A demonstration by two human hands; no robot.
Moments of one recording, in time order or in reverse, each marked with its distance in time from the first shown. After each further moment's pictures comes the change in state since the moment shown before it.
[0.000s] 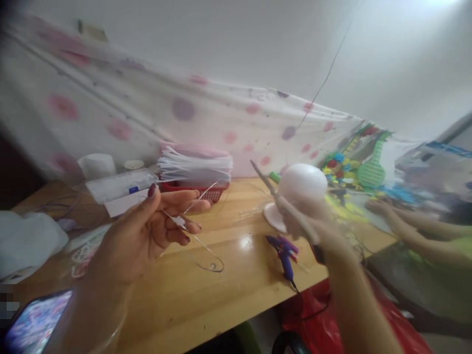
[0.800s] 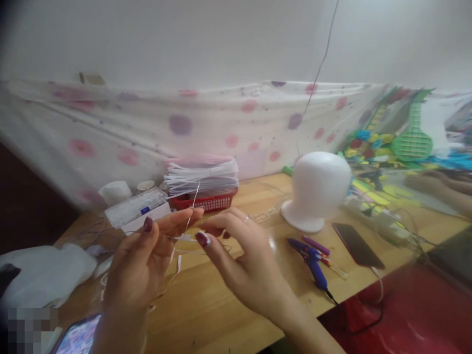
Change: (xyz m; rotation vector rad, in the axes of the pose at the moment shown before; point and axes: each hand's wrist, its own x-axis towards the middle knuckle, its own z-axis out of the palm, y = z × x) left_hand -0.002 -0.017 -0.001 0.398 0.203 0.236; right_hand -0.032 -0.052 0.109 0.171 -0.040 -0.457
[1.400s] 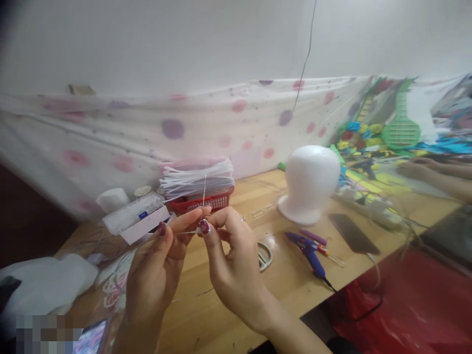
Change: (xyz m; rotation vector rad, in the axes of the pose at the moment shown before) left_hand -0.002 -0.018 0.020 -0.016 -0.037 0.075; right_hand -0.012 -0.003 0.032 0.315 0.287 0.118
